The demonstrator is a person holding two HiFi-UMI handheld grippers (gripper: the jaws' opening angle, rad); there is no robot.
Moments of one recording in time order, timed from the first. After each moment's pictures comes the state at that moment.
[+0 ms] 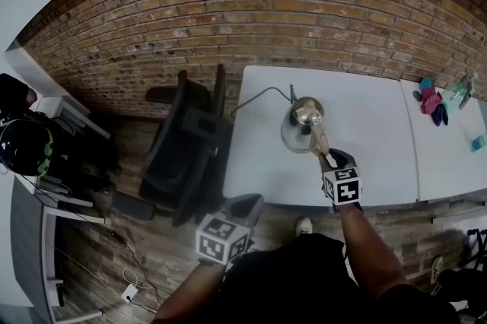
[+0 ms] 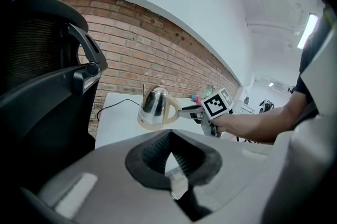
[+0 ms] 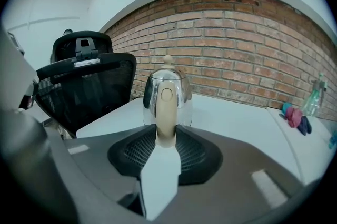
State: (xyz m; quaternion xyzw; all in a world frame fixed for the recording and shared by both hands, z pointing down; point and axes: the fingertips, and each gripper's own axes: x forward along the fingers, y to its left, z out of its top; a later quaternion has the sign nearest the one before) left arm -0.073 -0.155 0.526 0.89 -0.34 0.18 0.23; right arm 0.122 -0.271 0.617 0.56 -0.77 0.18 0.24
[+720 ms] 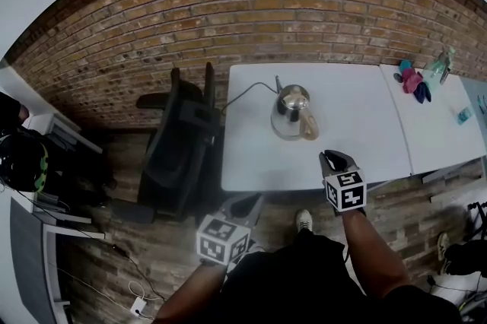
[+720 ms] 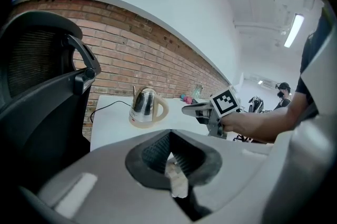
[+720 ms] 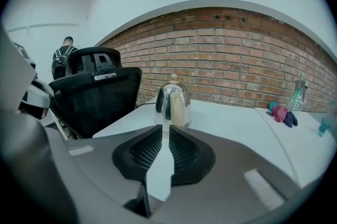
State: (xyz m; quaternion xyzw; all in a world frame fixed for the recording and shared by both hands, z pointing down) left arm -0.081 -0.106 0.512 0.92 -0.30 0.17 0.20; right arm 0.110 -0.189 0.566 0.59 -0.76 0.16 0.20
